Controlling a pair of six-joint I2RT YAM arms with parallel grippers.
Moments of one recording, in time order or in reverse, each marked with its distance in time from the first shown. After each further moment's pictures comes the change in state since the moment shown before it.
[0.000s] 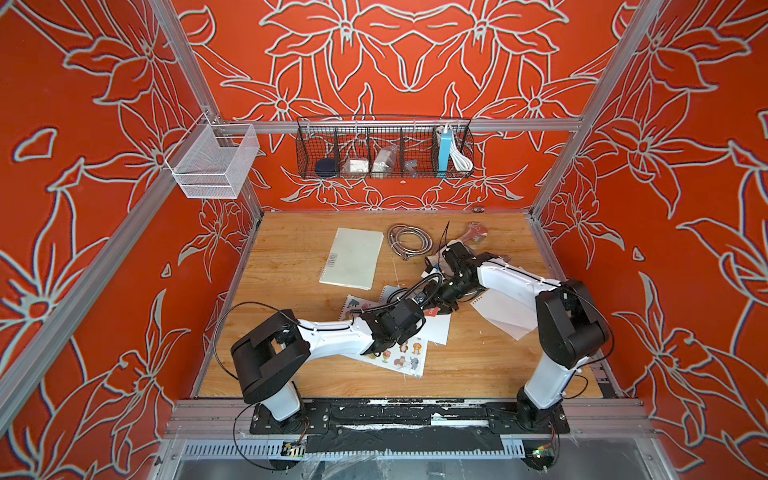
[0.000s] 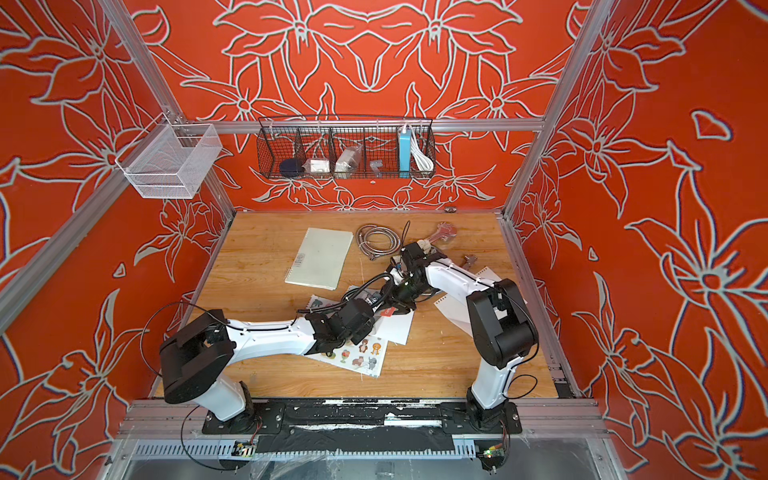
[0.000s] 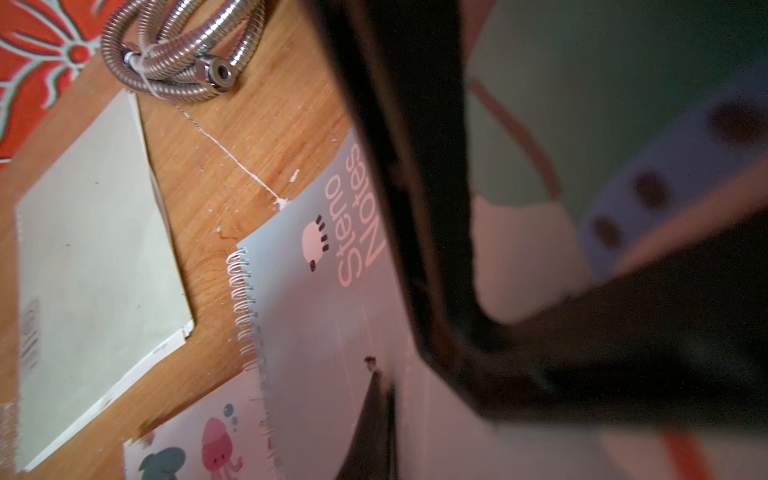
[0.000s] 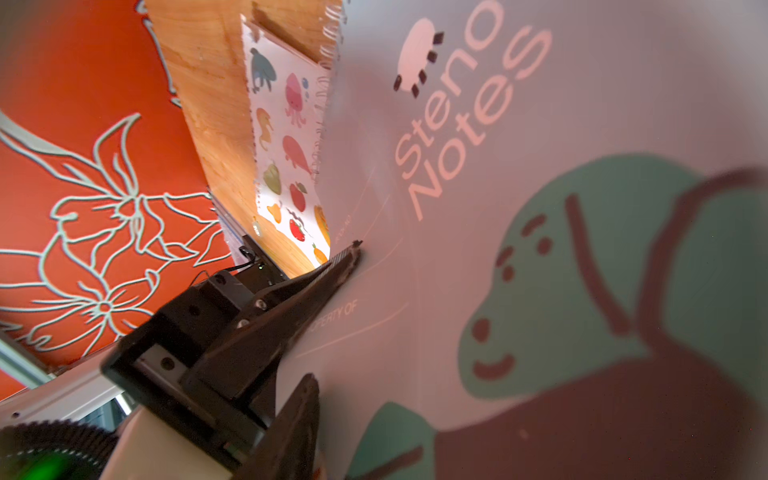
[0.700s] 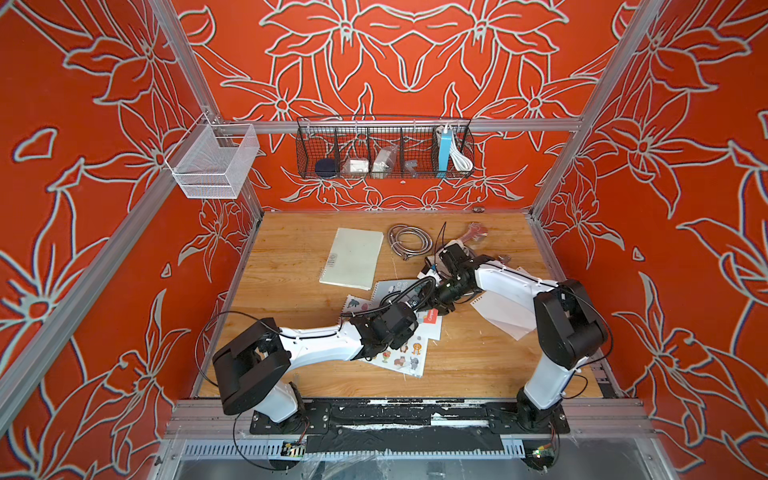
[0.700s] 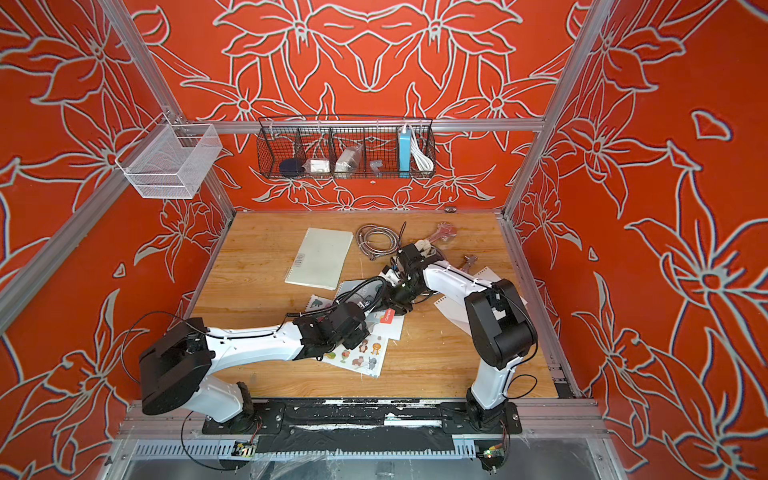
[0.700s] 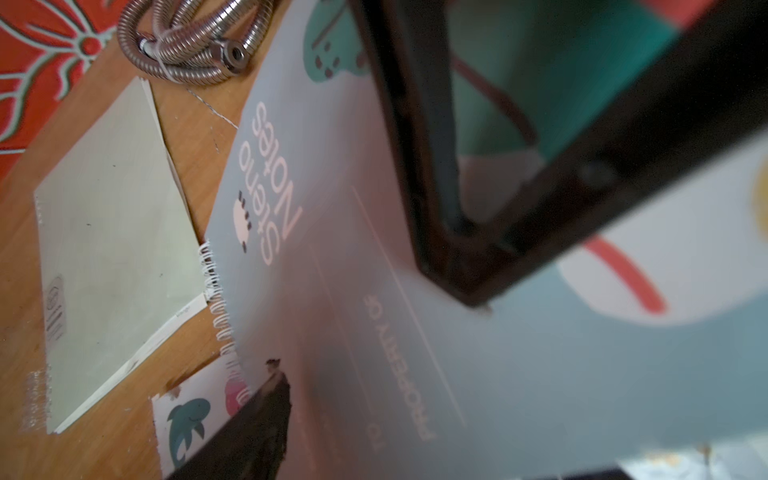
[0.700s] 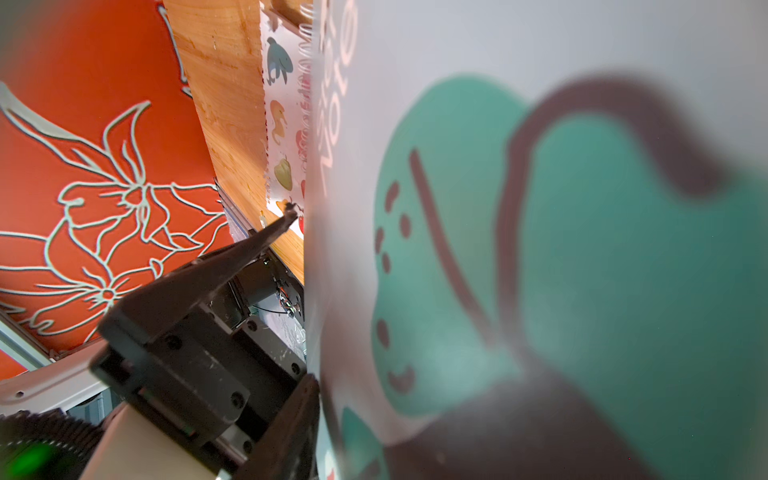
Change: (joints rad) left arm -0.026 -0.091 -0.066 -0.007 -0.075 0.026; right arm 0.021 0.004 -0.025 0.076 -0.057 0.010
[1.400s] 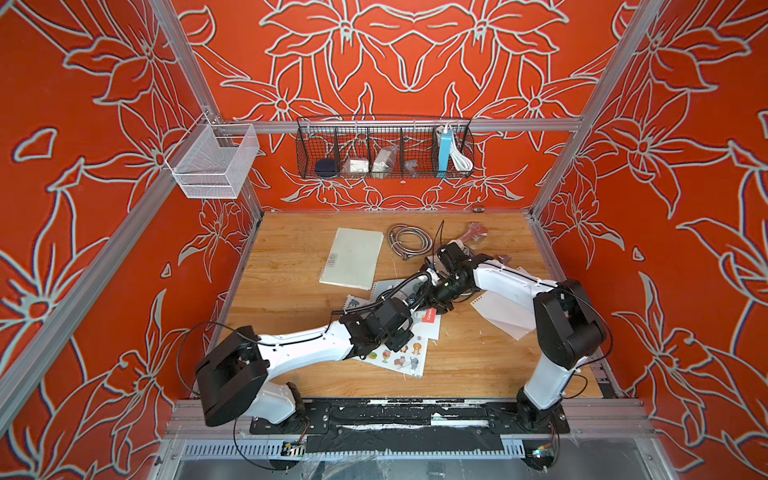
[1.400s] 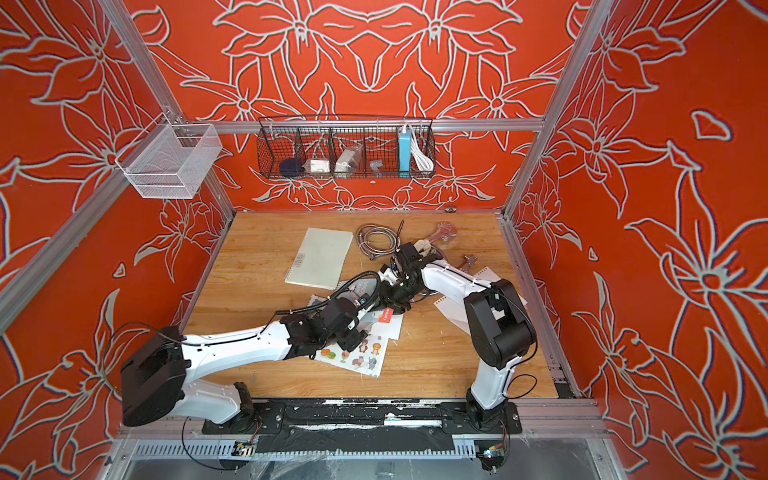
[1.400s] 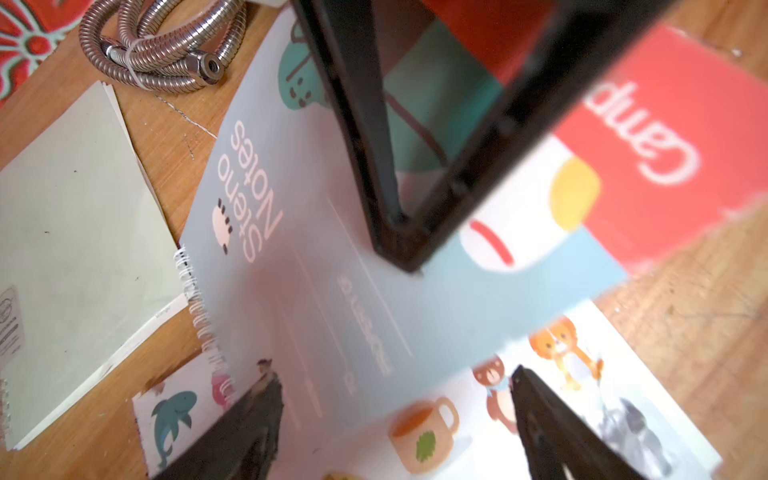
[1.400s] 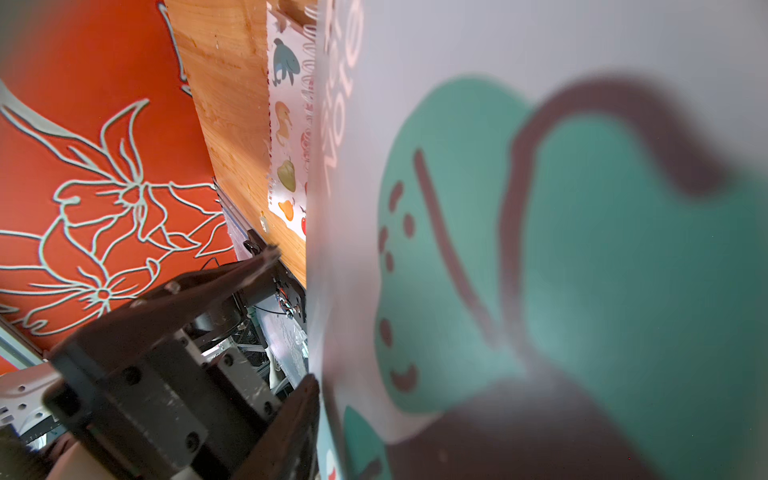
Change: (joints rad) left arm 0.010 -0.155 -0.006 -0.147 0.151 -0.018; right arm 0.006 0.003 0.019 -0.006 0.011 0.003
